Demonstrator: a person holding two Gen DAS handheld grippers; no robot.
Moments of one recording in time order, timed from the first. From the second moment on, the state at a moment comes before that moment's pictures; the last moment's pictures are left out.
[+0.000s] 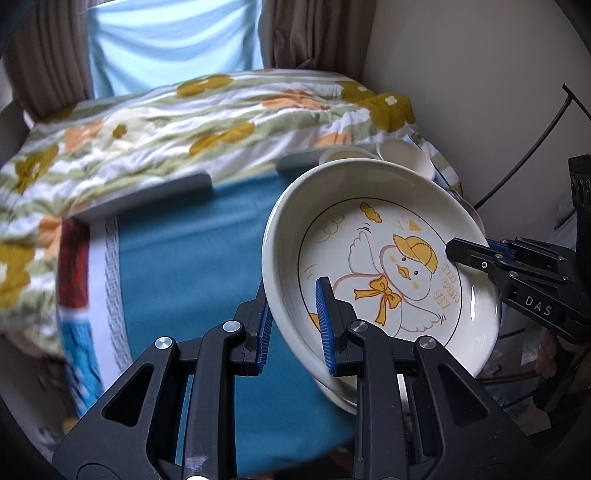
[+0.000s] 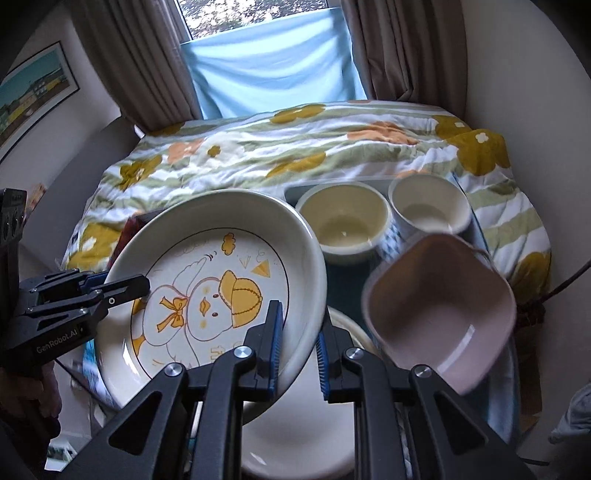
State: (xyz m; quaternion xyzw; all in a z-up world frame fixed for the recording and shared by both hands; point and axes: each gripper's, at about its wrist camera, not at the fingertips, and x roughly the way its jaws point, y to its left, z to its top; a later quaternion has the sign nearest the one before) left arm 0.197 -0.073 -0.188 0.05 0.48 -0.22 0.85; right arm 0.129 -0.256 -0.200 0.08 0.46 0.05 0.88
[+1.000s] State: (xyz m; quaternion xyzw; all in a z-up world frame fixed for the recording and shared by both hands) left arm 0.137 -0.125 -0.294 0.05 0.53 -0.17 0.83; right arm 0.077 -0.295 -0.280 0.04 0.51 0.07 0.86
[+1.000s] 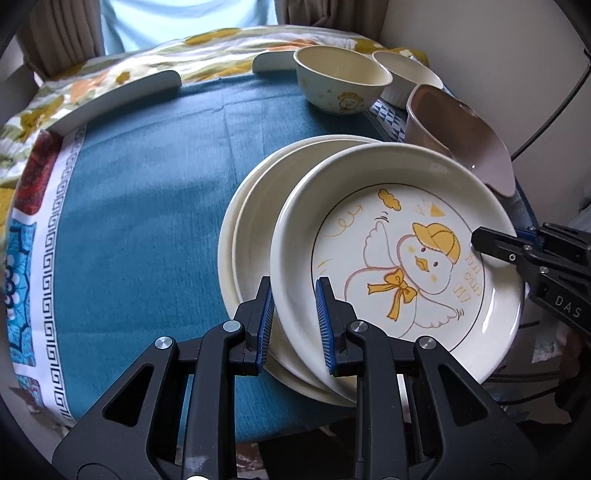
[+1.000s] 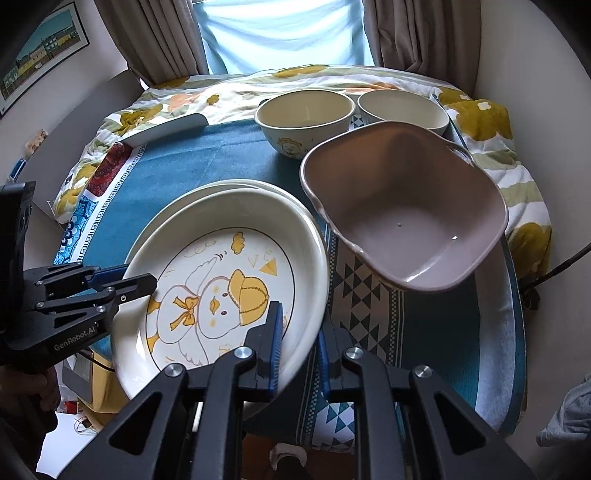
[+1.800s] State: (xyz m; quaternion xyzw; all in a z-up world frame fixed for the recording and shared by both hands) left arm 0.141 -0.144 -0.286 0.18 0.49 -0.13 0.84; right arm 0.087 -0.290 -0.286 0.04 0.51 0.06 0.86
